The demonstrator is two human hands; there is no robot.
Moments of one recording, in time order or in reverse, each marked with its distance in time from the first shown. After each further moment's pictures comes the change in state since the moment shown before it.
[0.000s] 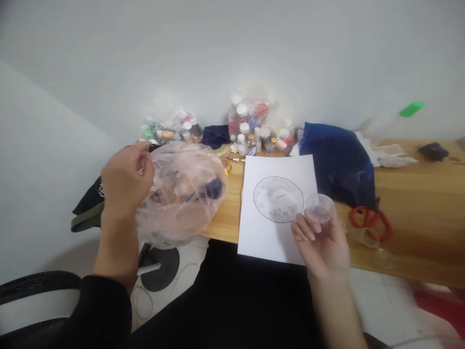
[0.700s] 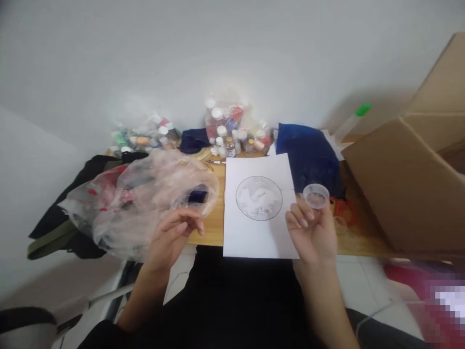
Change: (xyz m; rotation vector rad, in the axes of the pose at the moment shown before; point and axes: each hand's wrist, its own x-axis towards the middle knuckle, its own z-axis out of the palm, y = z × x) left_hand -0.091 0.089 0.027 -1.784 -0.550 -0.412; right_hand 0.009 -0.018 -0.013 0.077 0.050 -0.102
